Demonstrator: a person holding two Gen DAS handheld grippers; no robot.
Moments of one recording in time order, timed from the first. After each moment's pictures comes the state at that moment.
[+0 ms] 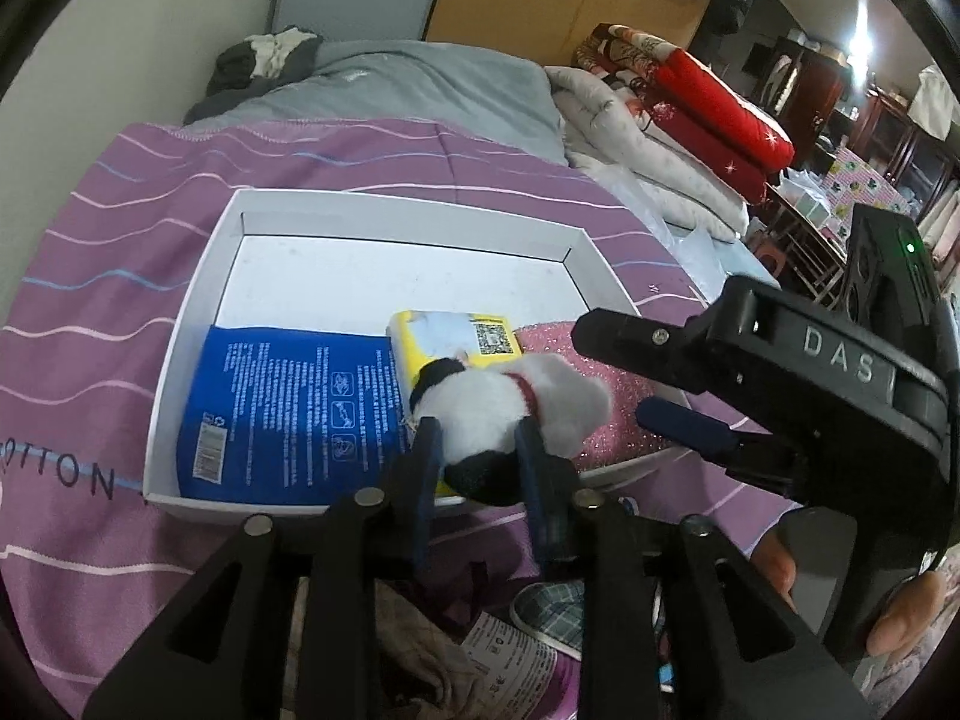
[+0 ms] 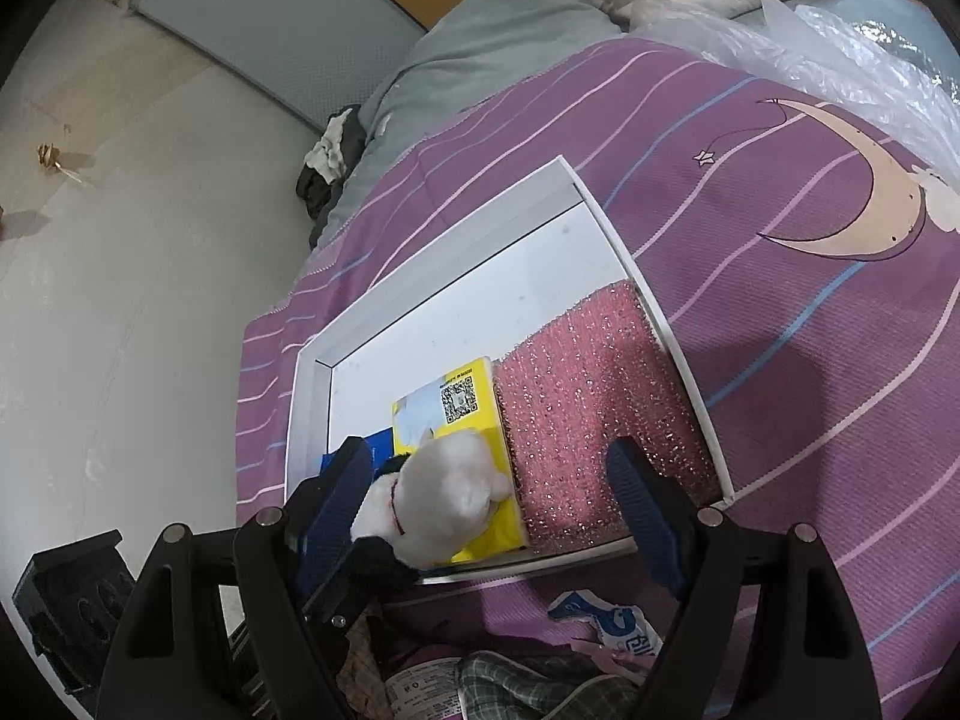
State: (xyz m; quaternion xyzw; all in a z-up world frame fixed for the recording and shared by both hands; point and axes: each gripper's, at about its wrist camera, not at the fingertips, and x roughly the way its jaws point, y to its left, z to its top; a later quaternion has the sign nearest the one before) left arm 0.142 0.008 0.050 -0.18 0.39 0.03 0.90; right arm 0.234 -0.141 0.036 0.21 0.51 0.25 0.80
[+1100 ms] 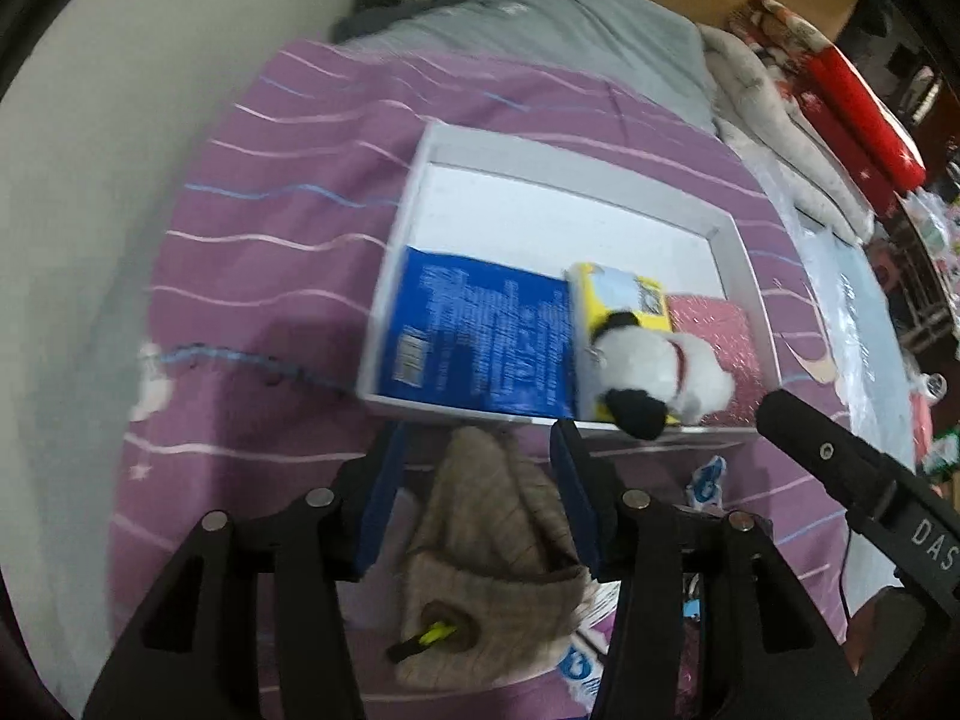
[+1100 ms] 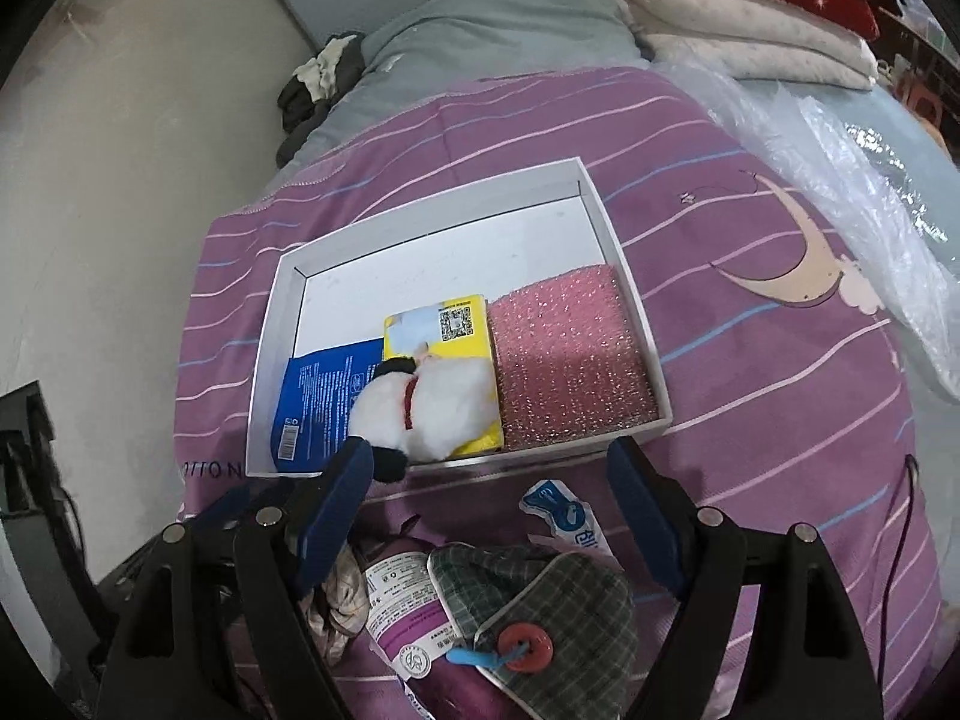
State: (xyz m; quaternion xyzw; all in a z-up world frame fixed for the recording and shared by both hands) left arm 0.110 0.048 0.081 -0.20 0.50 0.18 0.82; right arm 0.195 -0.118 0.090 0.04 0.54 0.21 0.82
